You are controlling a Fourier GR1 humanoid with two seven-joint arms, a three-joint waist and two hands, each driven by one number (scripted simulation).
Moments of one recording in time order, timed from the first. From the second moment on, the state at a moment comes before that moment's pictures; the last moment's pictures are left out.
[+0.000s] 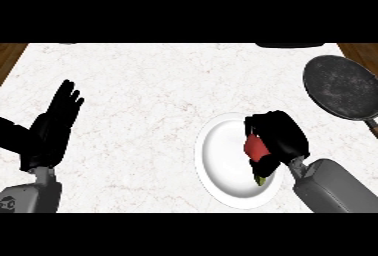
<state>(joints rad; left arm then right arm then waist) -0.15 0.20 0.09 -1.61 0.13 0.09 0.25 -0.43 -0.52 0.63 -1.52 0.73 0.12 0.42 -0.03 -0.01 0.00</state>
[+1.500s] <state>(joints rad) -0.18 0.17 0.08 -1.60 0.11 0.07 0.25 -0.54 -0.77 -0.13 -1.20 0.62 0.01 -0.03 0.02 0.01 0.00</state>
